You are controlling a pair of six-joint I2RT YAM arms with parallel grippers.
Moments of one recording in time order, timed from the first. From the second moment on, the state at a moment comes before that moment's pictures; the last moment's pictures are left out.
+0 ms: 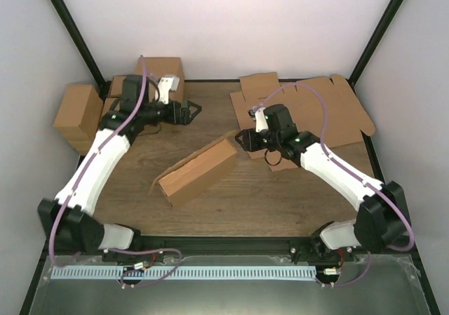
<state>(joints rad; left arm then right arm) -0.27 1.43 1.37 -0.53 0.53 -0.23 0.56 1.39 1.05 -0.35 -0.26 0.36</state>
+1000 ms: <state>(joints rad) -0.86 1.40 1.33 -1.08 -0.10 -0.10 0.56 1.13 1.02 -0.37 -0.22 0.13</state>
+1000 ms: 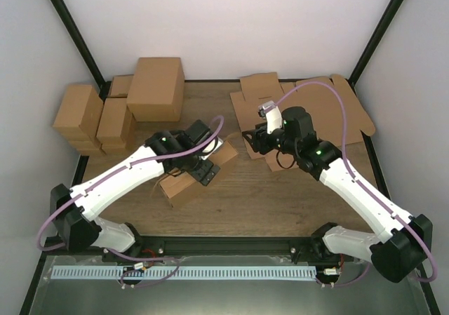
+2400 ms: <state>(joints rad) -0.86 1.54 1.44 -1.09 -0.09 0.06 0.53 1.08 0.99 -0.40 -0.22 0.15</state>
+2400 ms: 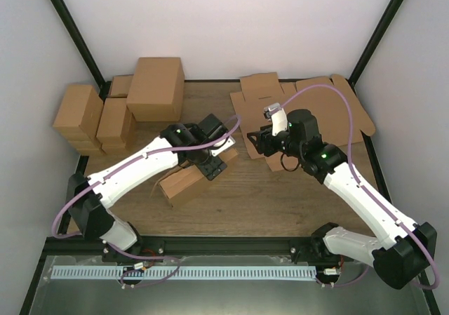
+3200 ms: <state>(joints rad) -0.92 1.57 1.47 -1.06 -0.06 0.15 0.53 1.04 0.91 -0.40 -0.28 0.16</state>
